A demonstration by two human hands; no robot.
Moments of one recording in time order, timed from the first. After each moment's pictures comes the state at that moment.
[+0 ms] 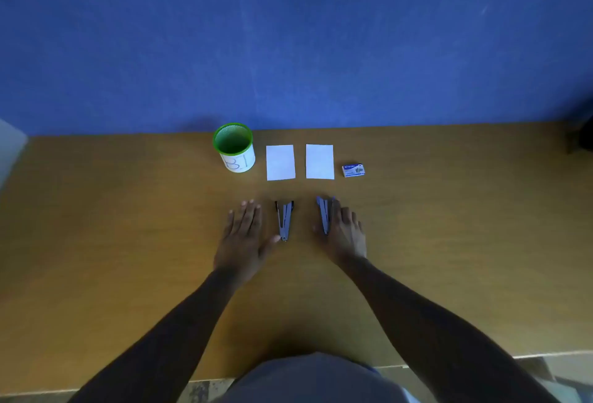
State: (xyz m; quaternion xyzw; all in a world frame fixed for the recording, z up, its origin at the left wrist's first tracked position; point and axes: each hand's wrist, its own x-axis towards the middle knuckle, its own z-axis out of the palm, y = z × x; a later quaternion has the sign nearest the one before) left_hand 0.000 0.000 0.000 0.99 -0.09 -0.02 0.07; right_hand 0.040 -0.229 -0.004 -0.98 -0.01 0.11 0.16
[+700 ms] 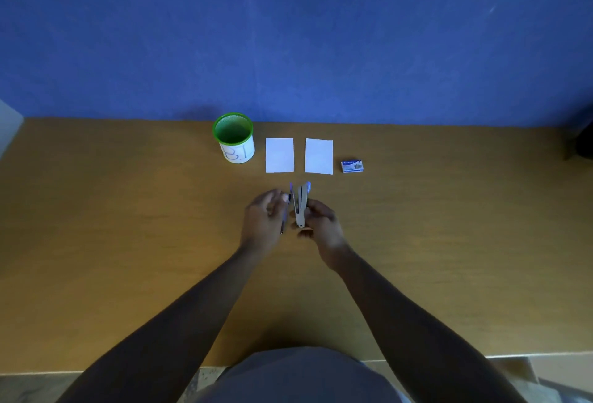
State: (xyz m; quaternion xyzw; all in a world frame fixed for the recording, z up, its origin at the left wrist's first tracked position) left_hand 0.023 -0.058 0.037 0.84 0.11 0.05 0.53; right_hand 0.032 -0.198 0.031 -0.67 0.13 0.21 0.70
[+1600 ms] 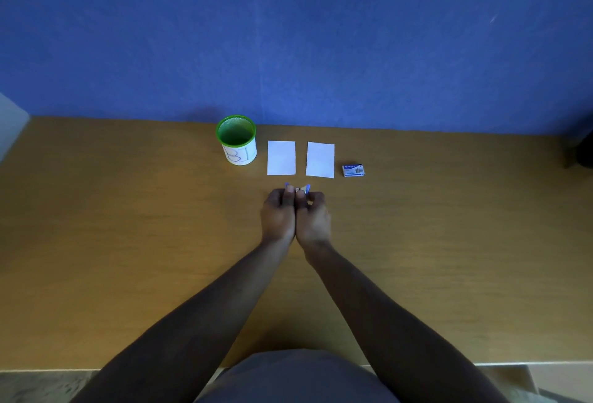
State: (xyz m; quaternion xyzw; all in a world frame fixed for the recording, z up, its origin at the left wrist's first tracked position) left_hand 0.041 -0.098 0.054 0.71 0.29 0.04 0.64; right_hand 0.039 -0.160 0.060 -0.81 0.19 0.07 0.55
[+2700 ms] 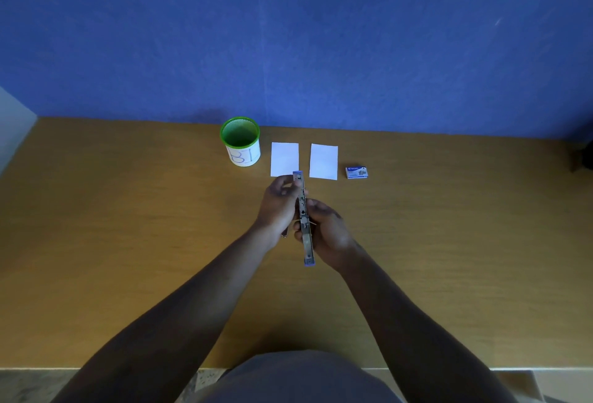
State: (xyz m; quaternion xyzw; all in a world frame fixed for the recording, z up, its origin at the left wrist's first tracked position) left_hand 0.048 -0.079 0.085 0.68 0.22 -0.08 0.70; right_hand 0.033 -0.195 0.065 -0.48 0.11 0.29 0.82
